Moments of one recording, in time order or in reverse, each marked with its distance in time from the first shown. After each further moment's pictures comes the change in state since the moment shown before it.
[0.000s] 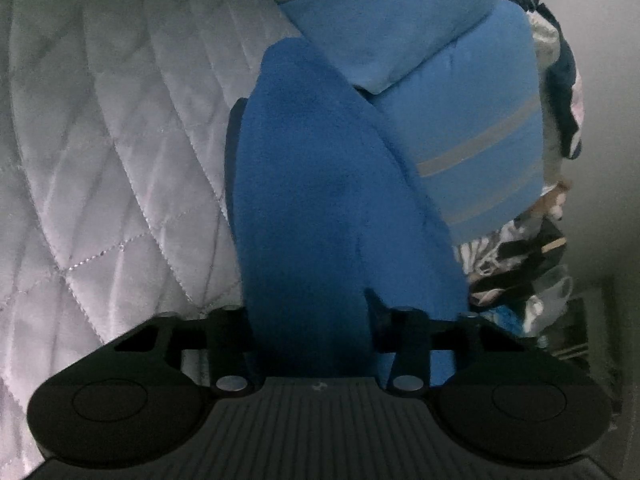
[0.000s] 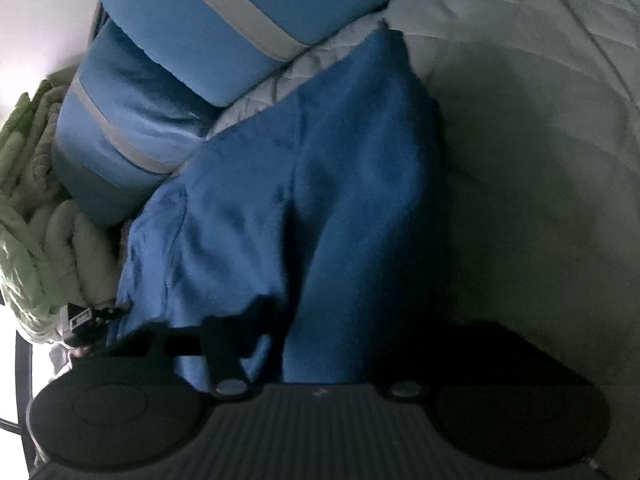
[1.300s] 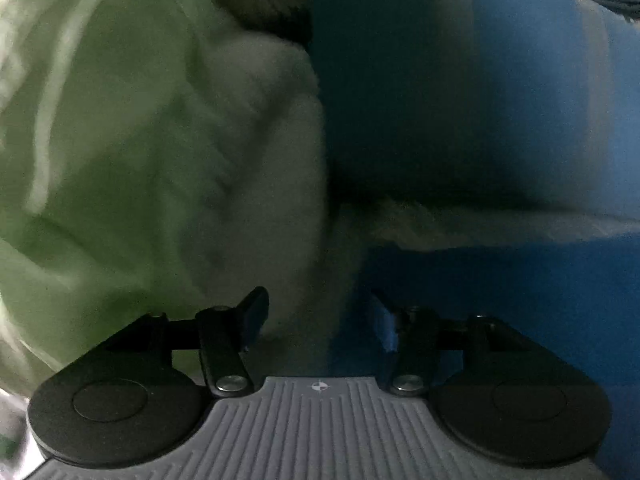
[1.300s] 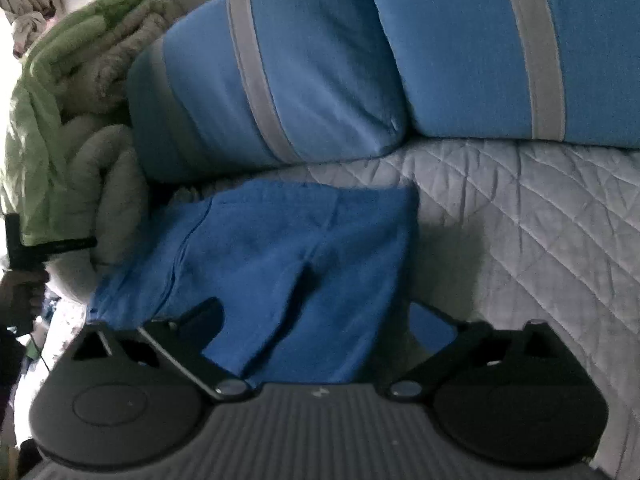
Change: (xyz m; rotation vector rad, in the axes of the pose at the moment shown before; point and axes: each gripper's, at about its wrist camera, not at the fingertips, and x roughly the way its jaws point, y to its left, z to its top) left arm -0.199 -0.056 0.064 0.406 -0.520 1.156; right arm 0.072 0.236 -0.028 -0.378 -0.140 -0.053
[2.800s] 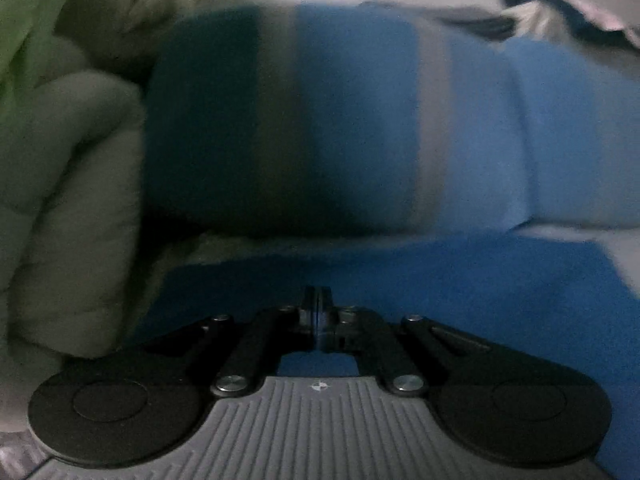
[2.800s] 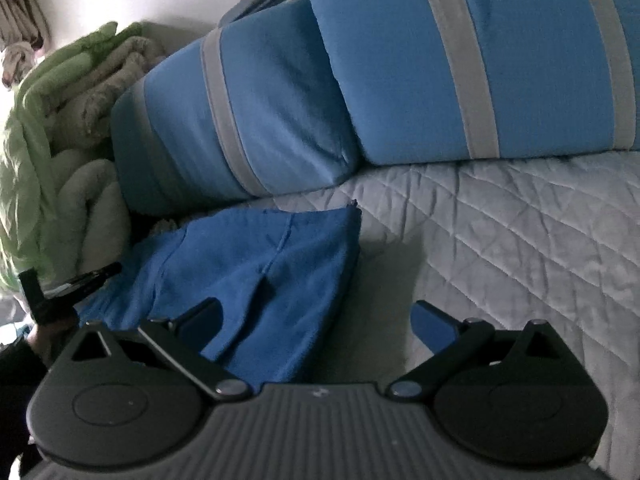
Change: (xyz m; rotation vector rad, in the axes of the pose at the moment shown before) left arm -0.024 -0.110 -0.052 0.060 -0.215 -0.423; right arm -0.038 -0.014 -0.010 0.046 -0.105 -0.074
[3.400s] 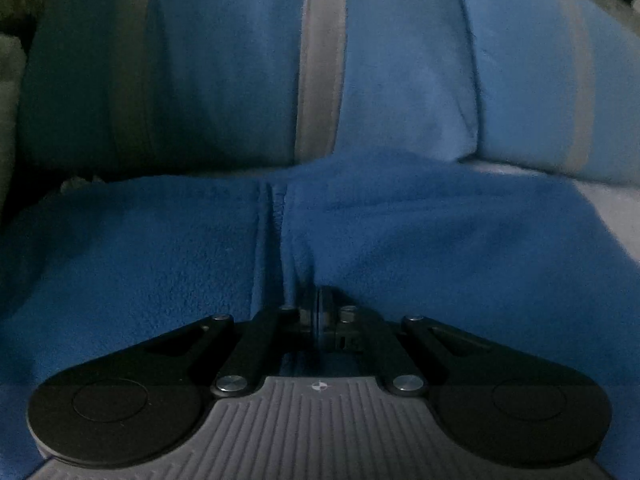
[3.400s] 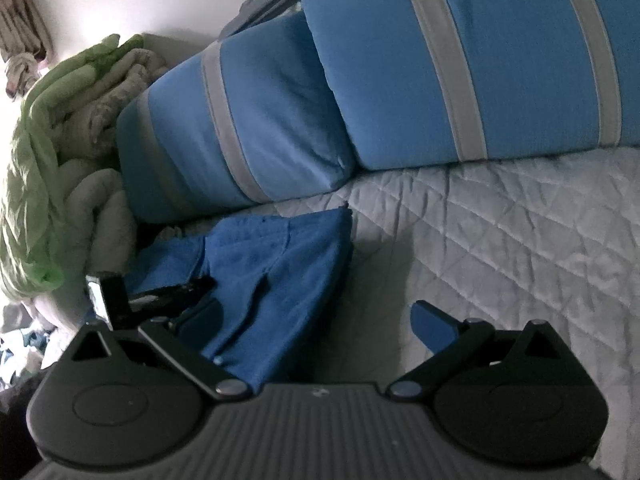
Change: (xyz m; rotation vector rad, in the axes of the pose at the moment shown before) left arm 0.096 -0.078 -0.036 -0.029 0.146 -0.060; right arm -0.020 -0.006 -0.006 -0.004 -0.023 -0.002
